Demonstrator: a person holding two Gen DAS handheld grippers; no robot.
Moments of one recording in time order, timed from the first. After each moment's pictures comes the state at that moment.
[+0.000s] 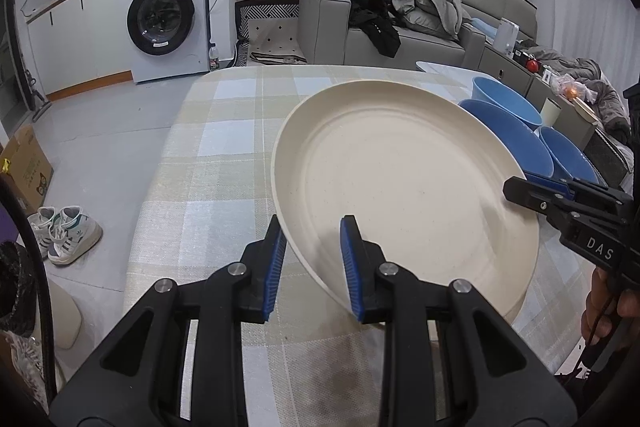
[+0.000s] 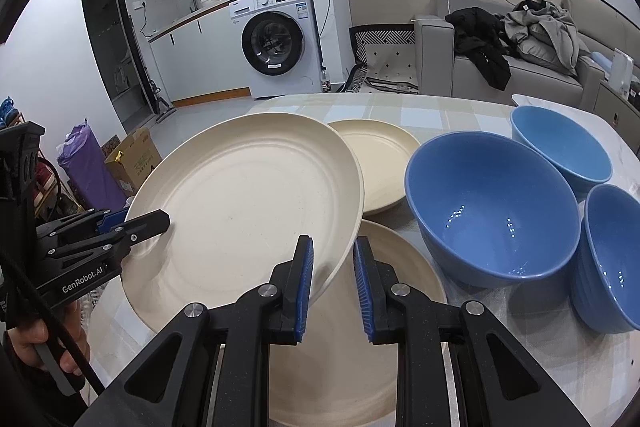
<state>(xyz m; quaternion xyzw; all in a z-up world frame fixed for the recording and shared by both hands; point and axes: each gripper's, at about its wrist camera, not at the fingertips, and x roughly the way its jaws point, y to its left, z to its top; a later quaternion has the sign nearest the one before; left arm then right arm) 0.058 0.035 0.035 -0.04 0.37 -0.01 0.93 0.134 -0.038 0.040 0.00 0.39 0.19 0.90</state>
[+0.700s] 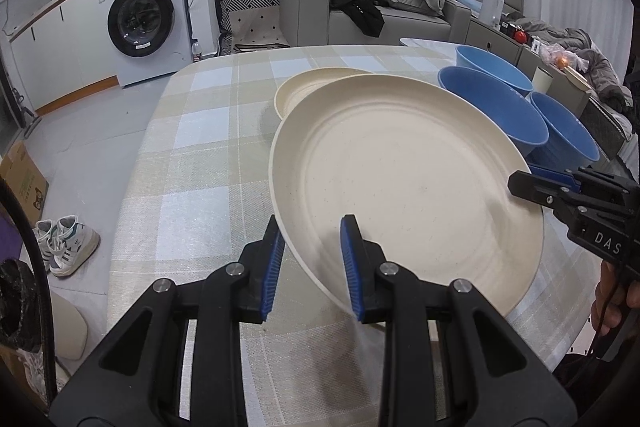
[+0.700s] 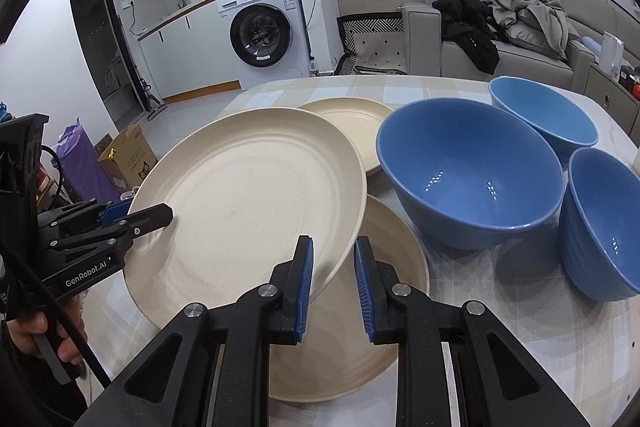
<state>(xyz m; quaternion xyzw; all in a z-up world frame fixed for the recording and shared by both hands) 0.075 0.015 0.016 0.00 0.39 -0.04 0.92 0.116 -0.060 0.026 0.01 0.41 0.17 0.89</state>
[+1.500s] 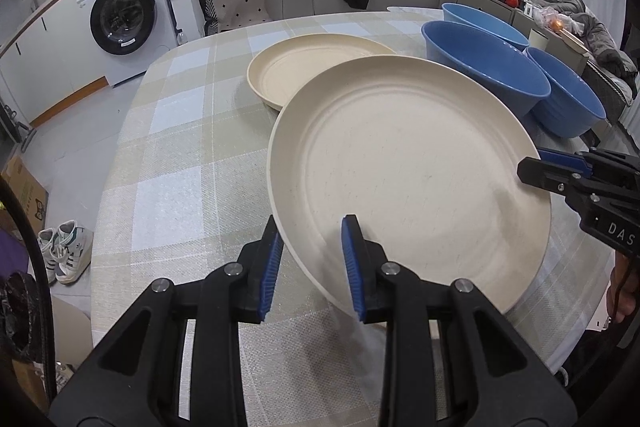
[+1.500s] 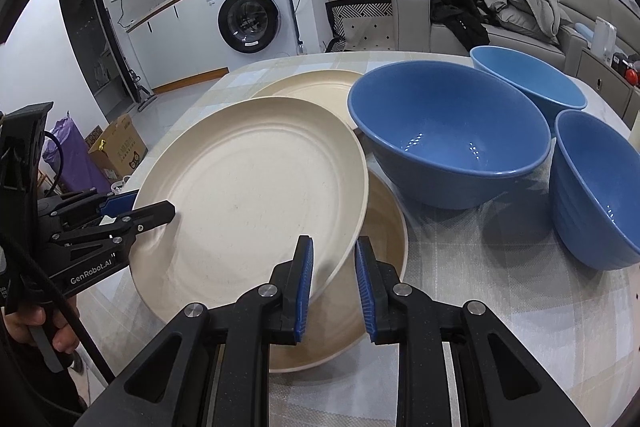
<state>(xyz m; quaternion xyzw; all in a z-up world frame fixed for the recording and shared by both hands) 0.091 -0.009 -0.018 0.04 0.43 -0.06 0.90 0.109 -0.076 0.002 0.00 0.44 0.15 0.89</state>
